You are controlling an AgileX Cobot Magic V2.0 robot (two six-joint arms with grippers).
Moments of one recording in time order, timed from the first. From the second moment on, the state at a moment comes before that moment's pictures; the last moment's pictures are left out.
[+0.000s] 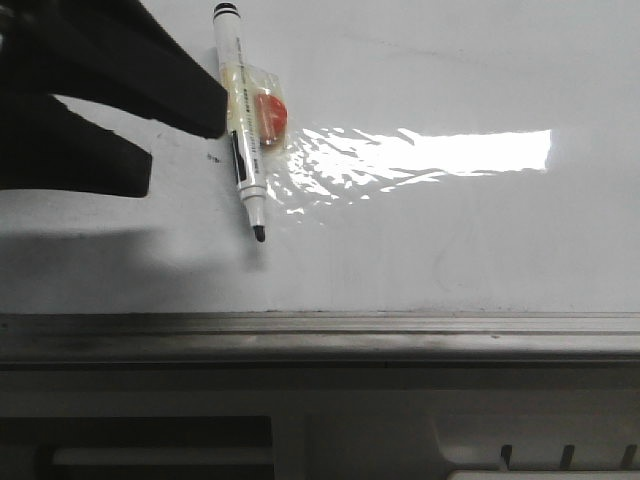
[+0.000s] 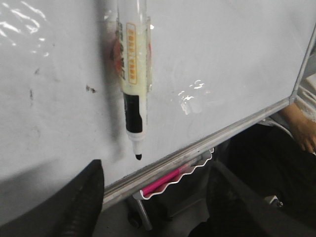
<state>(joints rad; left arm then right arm) -0.74 1.06 -0.61 -1.02 0.30 0.42 0.05 0.21 -0.57 0.03 0.94 0.22</state>
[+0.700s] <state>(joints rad) -0.77 1.20 -0.63 -1.10 0.12 0.42 0.05 0.21 -0.57 0.03 0.93 0.22</state>
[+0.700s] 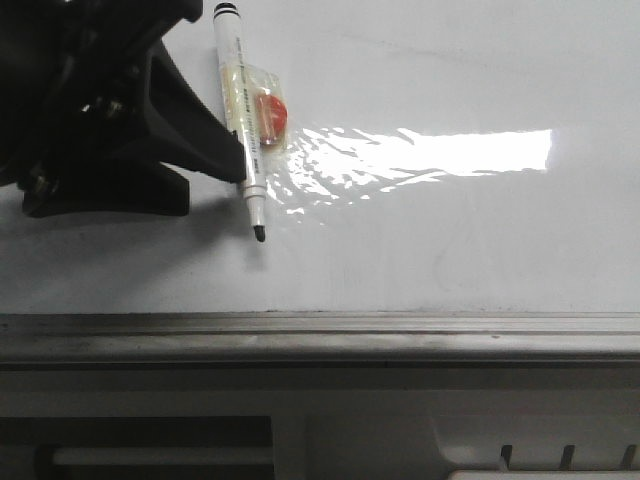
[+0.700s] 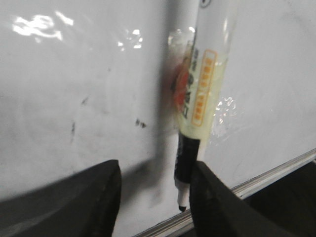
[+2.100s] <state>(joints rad) -0.86 1.13 -0.67 -0.88 0.46 0.78 0.15 0.26 -0.57 0.59 0.92 -0.36</state>
